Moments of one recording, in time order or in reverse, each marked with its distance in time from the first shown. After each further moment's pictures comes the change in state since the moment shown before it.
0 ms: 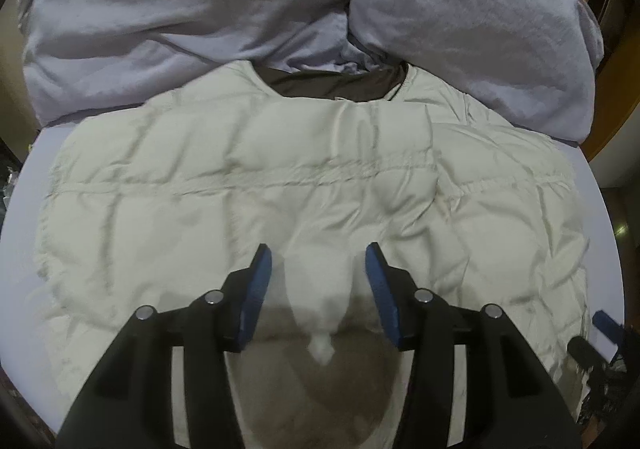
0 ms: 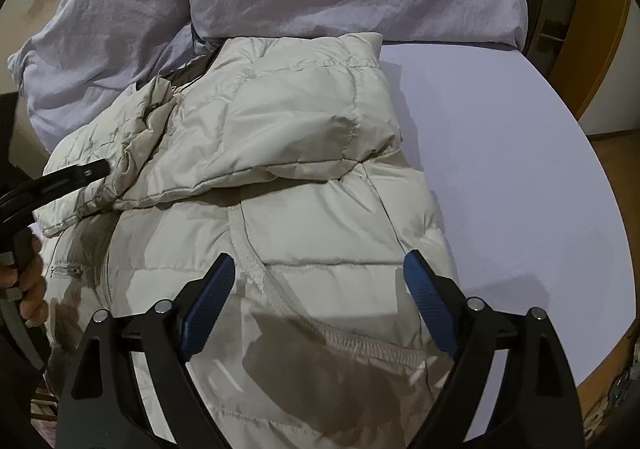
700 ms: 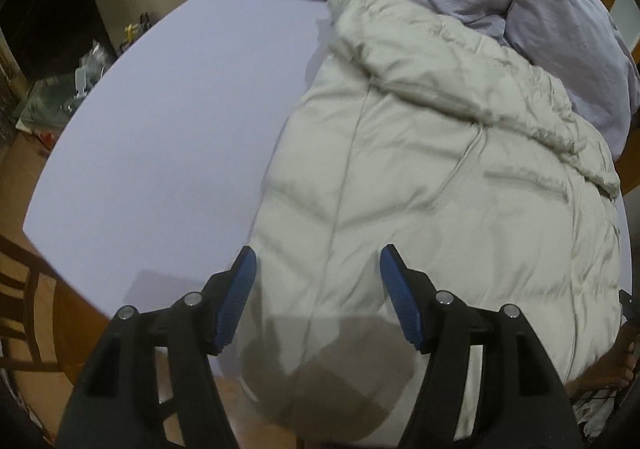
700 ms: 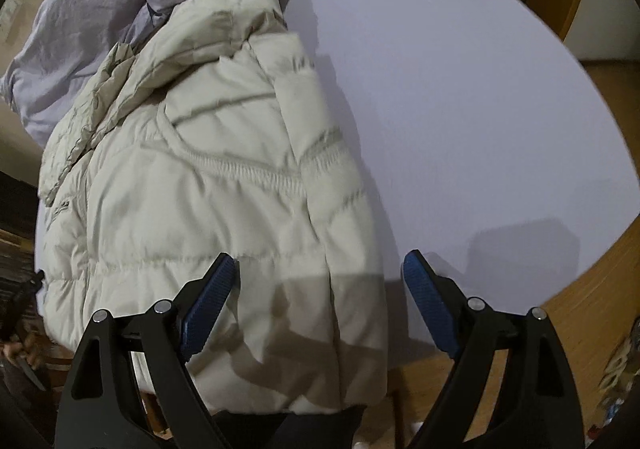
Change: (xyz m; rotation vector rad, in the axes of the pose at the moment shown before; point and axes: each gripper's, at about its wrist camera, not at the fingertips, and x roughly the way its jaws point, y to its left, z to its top) left arm -0.095 0.216 -0.172 -0.252 0.085 0.078; right arm -0.022 -0.075 -0.086 0.165 0.163 0.055
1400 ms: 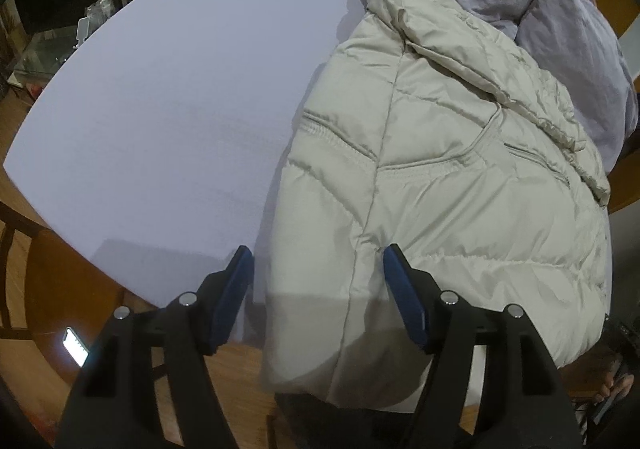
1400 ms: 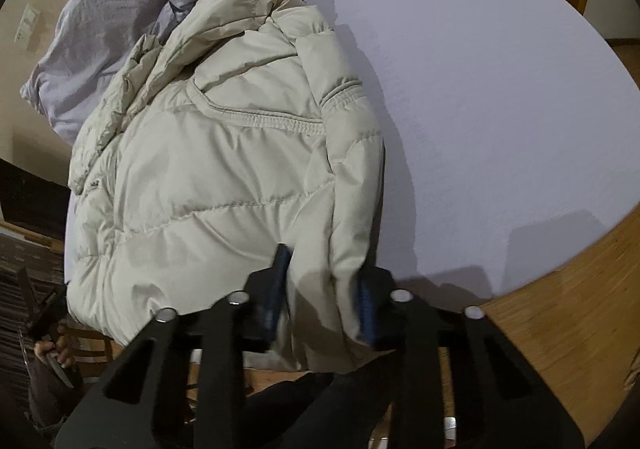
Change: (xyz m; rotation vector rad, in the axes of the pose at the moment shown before) left arm 0.008 0.033 -0.034 -0.105 0.034 -0.090; right arm -0.008 -0.009 -0.033 0.025 -0.005 0.128
